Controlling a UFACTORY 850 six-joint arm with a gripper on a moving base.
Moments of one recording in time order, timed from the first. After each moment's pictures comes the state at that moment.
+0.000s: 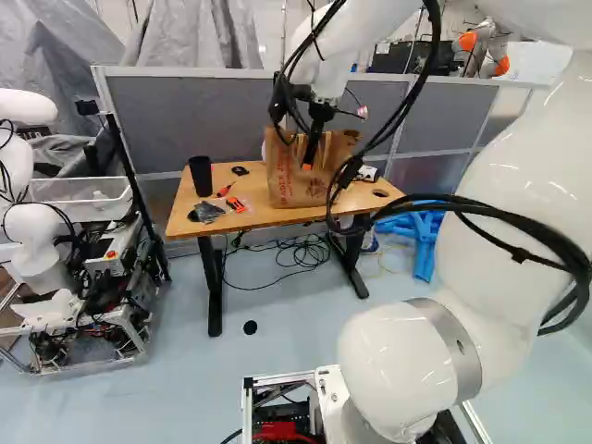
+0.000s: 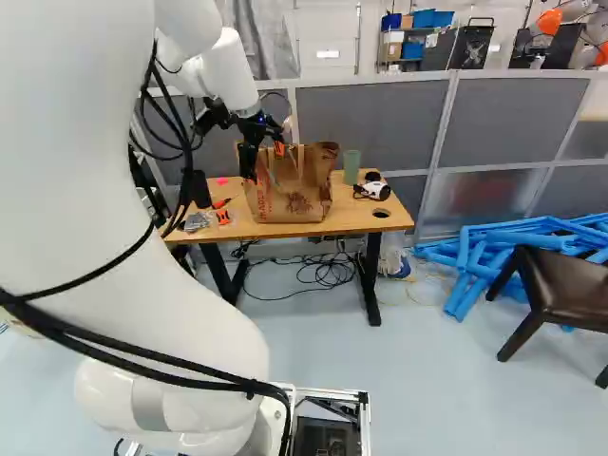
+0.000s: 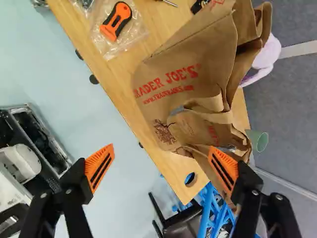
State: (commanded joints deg) arm 5.4 0.8 -59.3 -4.0 -30.0 -58.5
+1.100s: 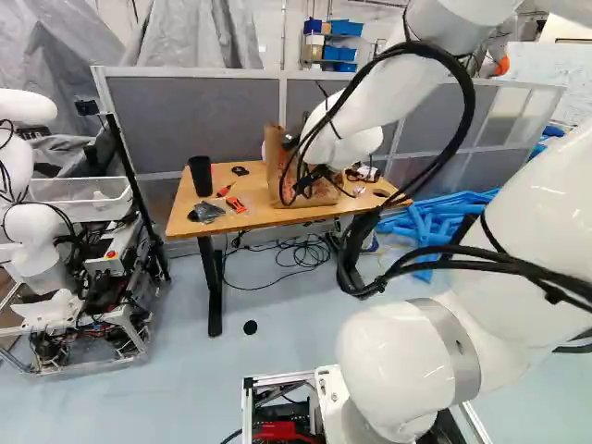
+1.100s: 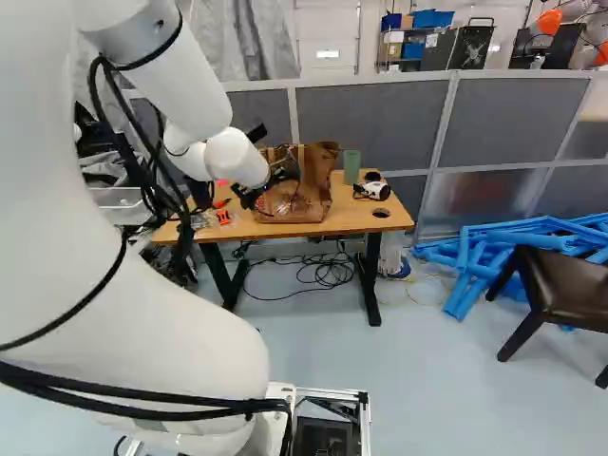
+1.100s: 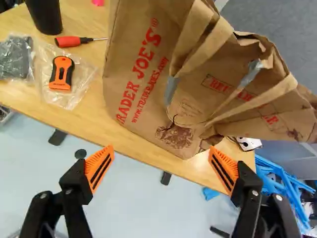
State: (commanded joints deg) arm 2.5 8.9 -30.2 -1.9 12.8 -27.2
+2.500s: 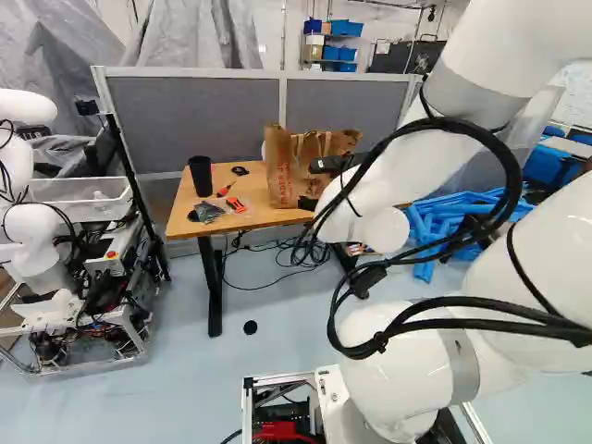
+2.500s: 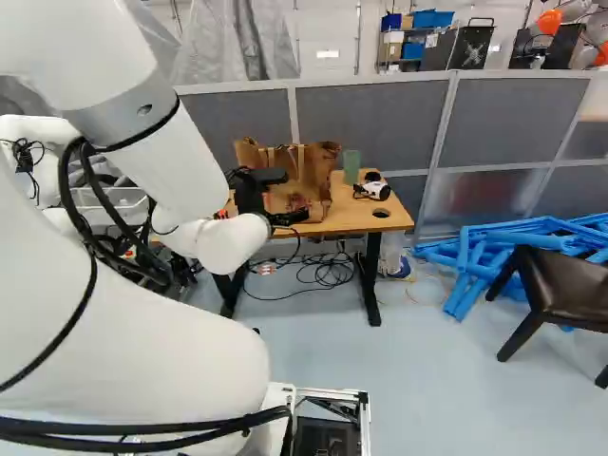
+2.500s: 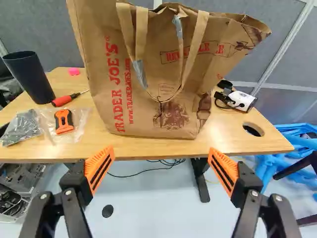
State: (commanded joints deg) arm 0.3 15.1 -8.1 -0.2 45.5 -3.3
